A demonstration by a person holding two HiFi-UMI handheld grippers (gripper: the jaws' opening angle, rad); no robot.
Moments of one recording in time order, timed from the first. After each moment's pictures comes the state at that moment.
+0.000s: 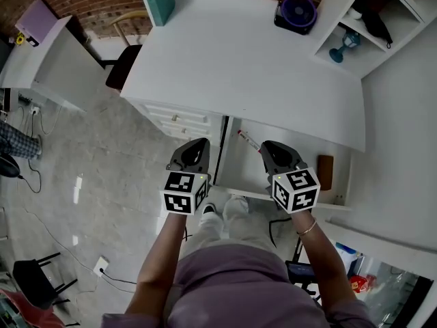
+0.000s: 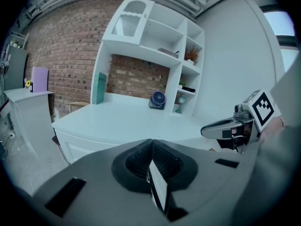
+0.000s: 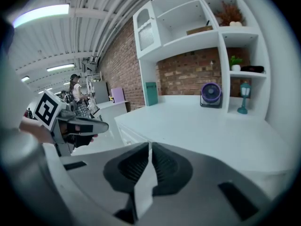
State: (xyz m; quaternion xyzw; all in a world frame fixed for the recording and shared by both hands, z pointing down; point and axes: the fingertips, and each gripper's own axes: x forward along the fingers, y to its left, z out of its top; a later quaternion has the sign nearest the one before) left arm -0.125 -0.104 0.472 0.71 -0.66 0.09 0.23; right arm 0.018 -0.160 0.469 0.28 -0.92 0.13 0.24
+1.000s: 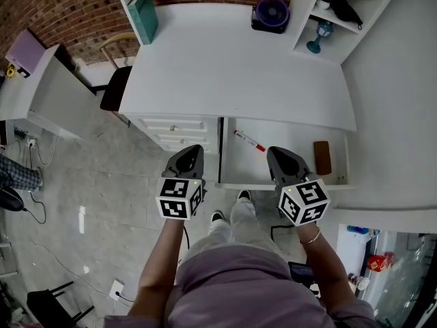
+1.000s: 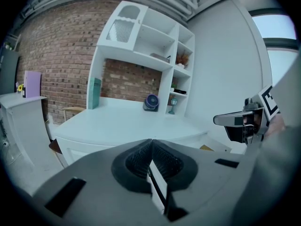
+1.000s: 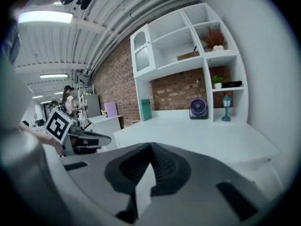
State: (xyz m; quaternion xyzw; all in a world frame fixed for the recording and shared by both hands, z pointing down) left arm -0.130 -0.071 0.452 0.74 -0.63 0.09 0.20; right arm 0.047 -0.104 0.408 0.36 -0.91 0.12 0.15
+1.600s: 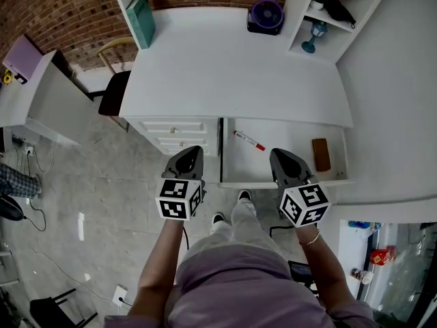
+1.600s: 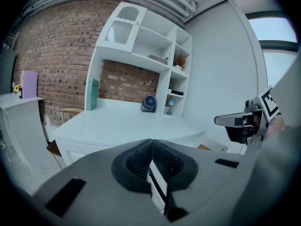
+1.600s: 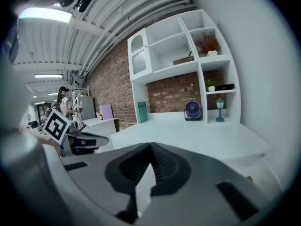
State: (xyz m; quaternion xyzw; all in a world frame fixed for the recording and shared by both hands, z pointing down) left arm -0.135 -0.063 0.445 0.76 -0.62 0.09 0.20; right arm 0.053 -0.091 0.400 0.39 -0.90 0.12 0.14
